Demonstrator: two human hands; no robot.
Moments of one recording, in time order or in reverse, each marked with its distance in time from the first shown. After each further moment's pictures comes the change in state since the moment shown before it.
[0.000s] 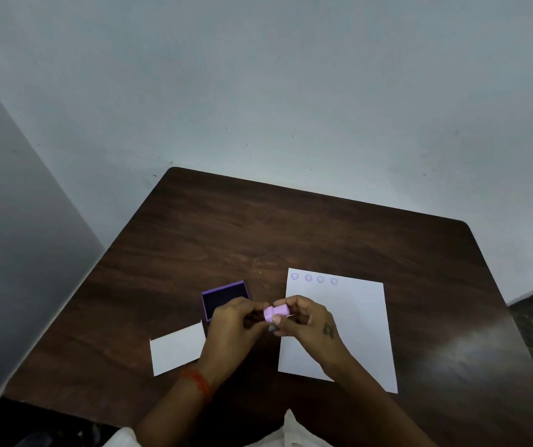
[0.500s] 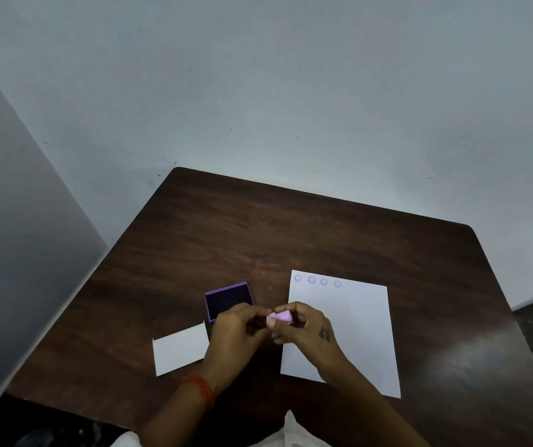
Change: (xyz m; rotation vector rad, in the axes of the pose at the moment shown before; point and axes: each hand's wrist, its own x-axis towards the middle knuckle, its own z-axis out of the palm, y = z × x) left_hand -0.001 -0.011 0.006 -0.001 -0.015 -0.030; right_hand 0.005 0.008 0.009 0.030 -0.012 0.025
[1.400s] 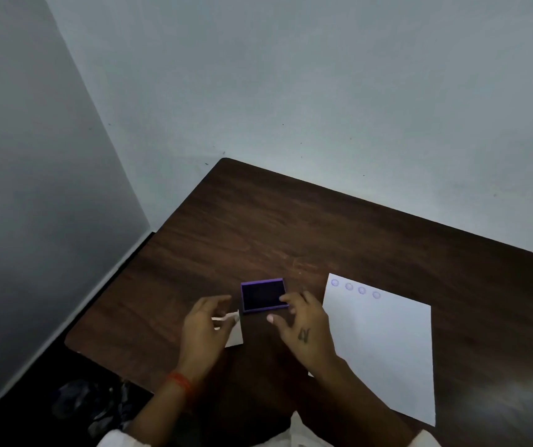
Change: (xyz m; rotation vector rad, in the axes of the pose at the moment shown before) left_hand -0.020 -0.065 -0.057 0.018 0.281 -0.236; right_hand 0.023 0.000 0.055 -0.597 0.053 -0.235
